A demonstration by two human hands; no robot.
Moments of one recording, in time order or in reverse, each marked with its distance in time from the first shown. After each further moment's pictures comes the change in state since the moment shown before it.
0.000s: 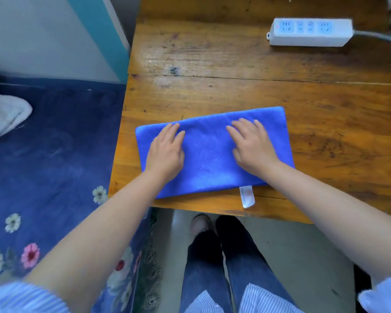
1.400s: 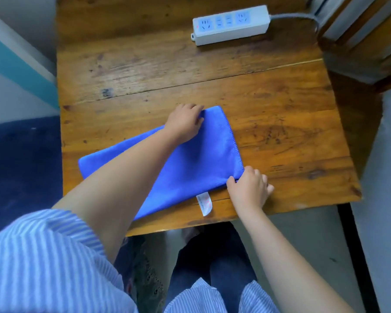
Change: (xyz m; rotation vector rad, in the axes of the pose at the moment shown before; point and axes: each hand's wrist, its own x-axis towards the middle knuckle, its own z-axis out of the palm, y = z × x) left_hand 0.136 0.139 0.013 -0.030 -0.266 0.265; right_hand -0.086 0.015 0.014 0.340 -0.076 1.206
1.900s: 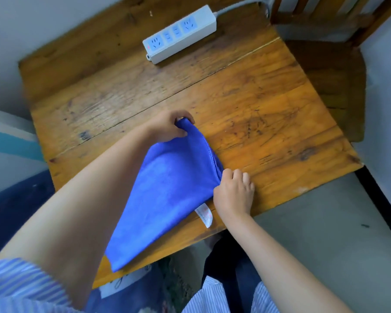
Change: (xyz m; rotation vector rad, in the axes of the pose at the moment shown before) left_hand 0.023 0.026 -0.040 -0.192 -0.289 0.094; right_hand -0.017 -0.012 0.005 0.003 0.228 -0.131
